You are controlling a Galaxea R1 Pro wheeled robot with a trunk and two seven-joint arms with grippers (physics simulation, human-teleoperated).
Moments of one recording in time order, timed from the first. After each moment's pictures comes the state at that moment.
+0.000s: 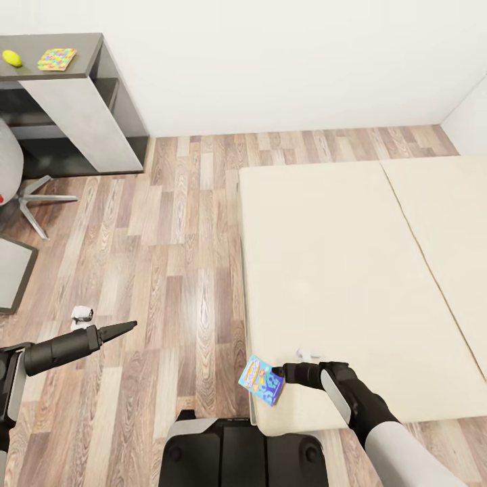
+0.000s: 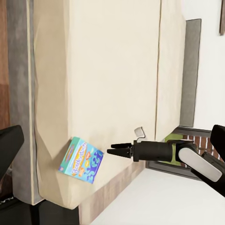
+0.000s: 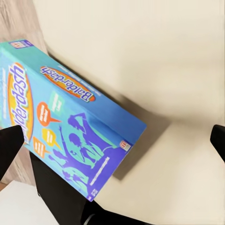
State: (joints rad) left arm -0.51 0.26 0.50 -1.29 -0.02 0.99 -1.45; right arm -0.64 -0.02 0.17 -0.69 -0.29 0.56 0.26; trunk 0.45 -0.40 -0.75
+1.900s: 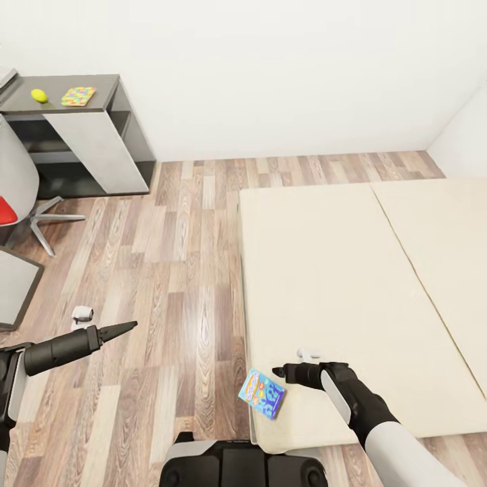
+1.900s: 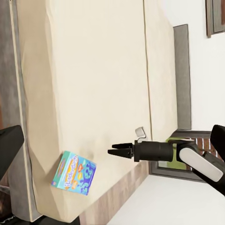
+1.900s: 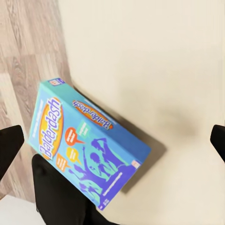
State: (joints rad) left arm -0.51 0.26 0.49 -1.29 -0.02 0.98 -1.45; right arm -0.64 -0.02 0.17 -0.68 -0.28 0.56 0.26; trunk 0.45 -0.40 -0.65
